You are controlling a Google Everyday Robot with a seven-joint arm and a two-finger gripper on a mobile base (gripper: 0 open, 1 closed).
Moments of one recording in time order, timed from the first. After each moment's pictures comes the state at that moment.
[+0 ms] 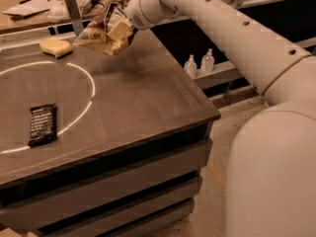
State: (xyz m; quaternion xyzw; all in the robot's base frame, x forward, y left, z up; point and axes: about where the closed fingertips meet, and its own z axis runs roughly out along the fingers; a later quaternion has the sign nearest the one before) arm 0.784 0.099 0.967 -0.51 0.69 0.11 0.50
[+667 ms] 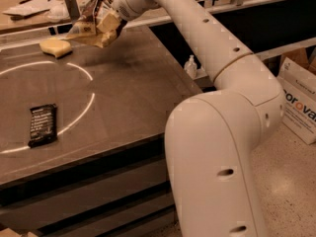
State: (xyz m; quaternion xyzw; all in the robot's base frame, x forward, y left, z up) arm 0.843 0.143 0.965 -0.53 0.68 0.12 0.49
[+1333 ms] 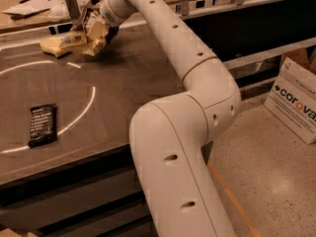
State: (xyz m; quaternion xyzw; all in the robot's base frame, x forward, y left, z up) arm 0.862 0.190 0.928 -0.54 0.71 0.12 0.44
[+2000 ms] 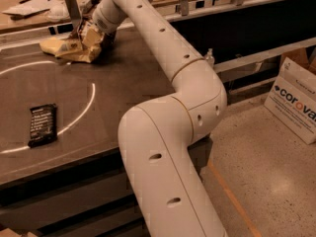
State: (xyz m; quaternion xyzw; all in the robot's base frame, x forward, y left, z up) arm 0.856 0.212 0.899 -0.54 0.73 0.13 0.40
